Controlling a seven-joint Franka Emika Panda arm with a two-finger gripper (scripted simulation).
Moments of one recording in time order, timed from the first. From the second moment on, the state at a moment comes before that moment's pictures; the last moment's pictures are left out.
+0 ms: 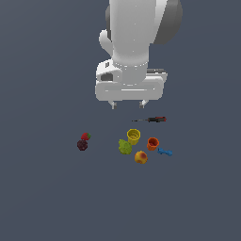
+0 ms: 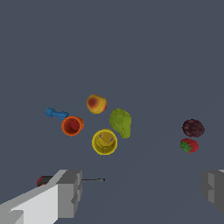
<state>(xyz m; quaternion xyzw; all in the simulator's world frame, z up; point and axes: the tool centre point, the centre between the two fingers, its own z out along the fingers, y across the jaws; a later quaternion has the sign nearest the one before) 0.000 0.027 0.307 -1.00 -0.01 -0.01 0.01</state>
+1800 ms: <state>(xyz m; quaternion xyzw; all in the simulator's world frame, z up) 0.022 -0.048 0.243 -1.00 -0.09 0.00 0.00</state>
